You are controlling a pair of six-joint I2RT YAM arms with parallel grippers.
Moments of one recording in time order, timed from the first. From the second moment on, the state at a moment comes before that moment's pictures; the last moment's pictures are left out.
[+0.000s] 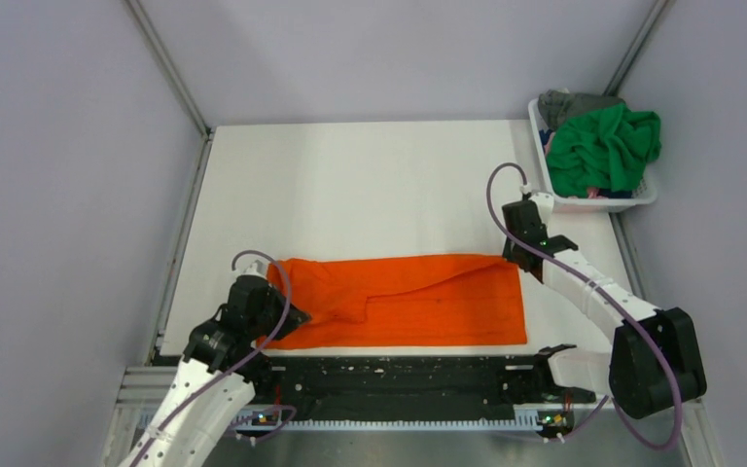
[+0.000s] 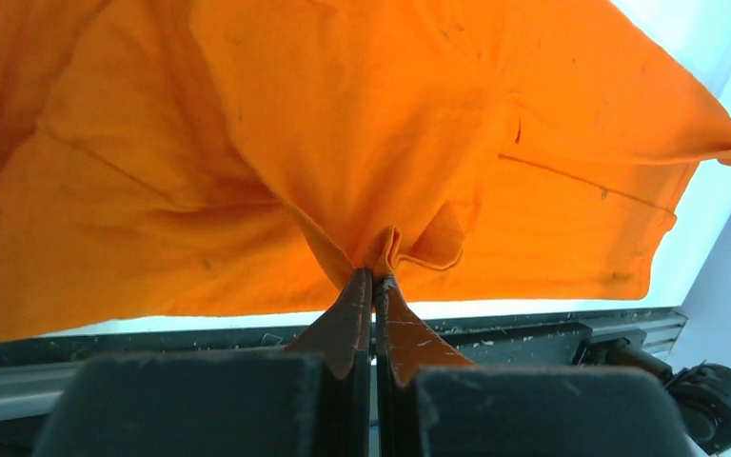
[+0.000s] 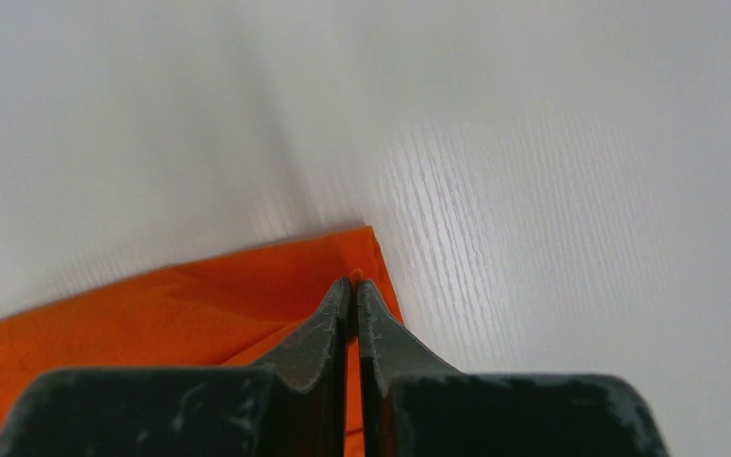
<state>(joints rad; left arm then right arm) -0.37 0.41 0.43 -0.85 0.10 -0.92 0.30 1.21 0.71 -0.40 0.44 0.43</state>
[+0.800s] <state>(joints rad) -0.37 0.74 0.55 -0.71 0.09 -0.91 0.30 0.97 0.60 -0.35 0.15 0.54</state>
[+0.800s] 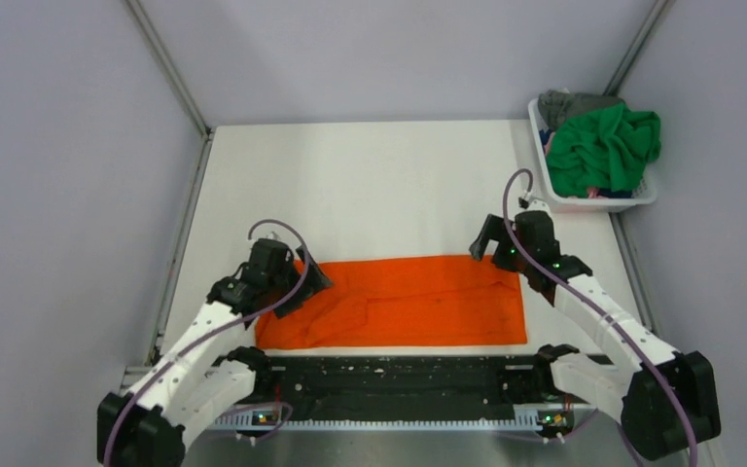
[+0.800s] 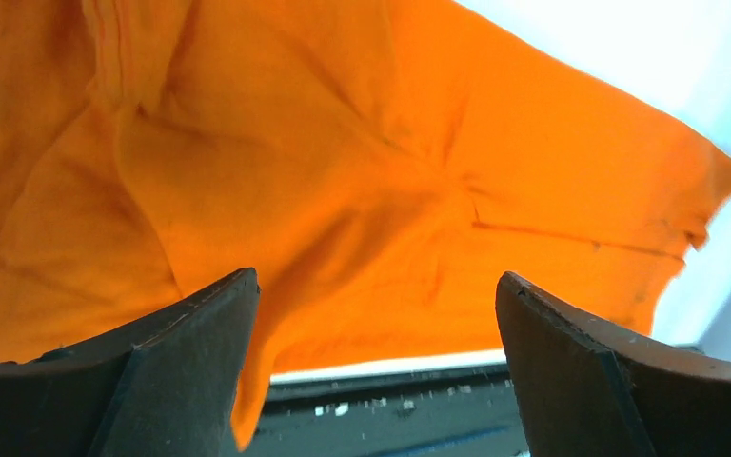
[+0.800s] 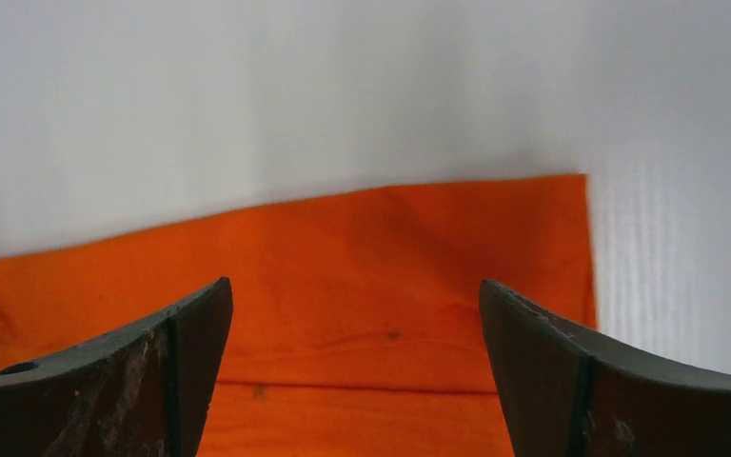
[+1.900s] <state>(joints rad) -0.28 2.74 2.35 0.02 0.51 -0.98 0.90 1.37 0.59 -0.11 -0.27 0.53</state>
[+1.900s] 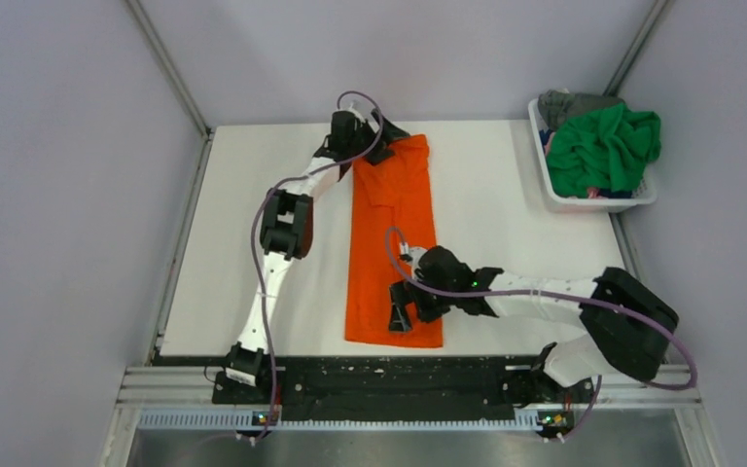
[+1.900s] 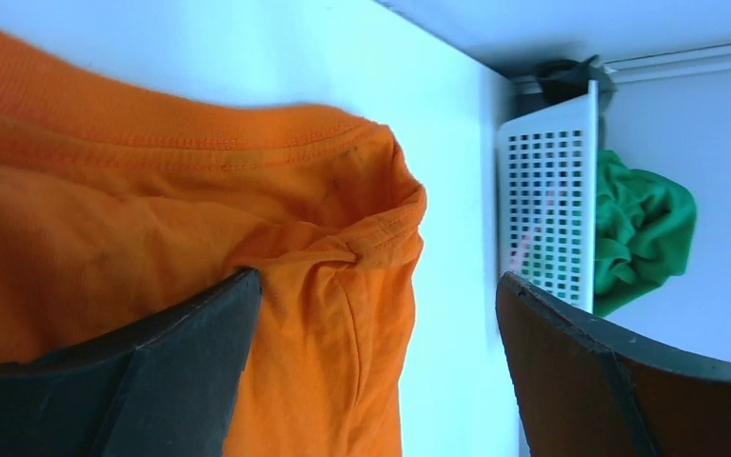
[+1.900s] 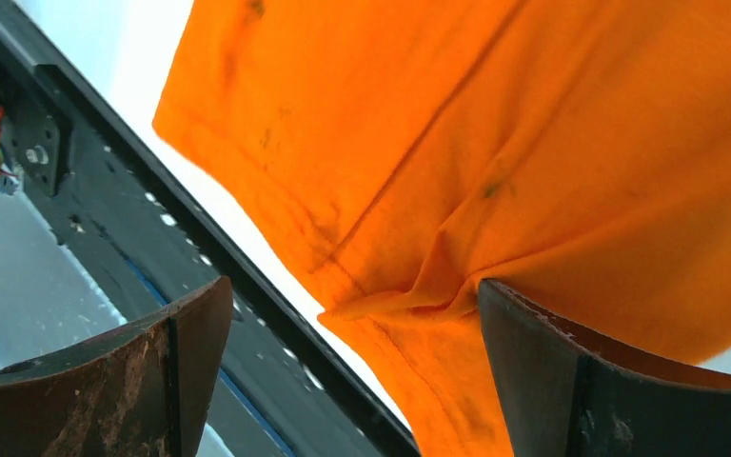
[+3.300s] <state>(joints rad) -0.44 0.76 0.30 -0.40 0.21 -0.95 0.97 1.07 0.39 -0.18 -0.20 0.77</state>
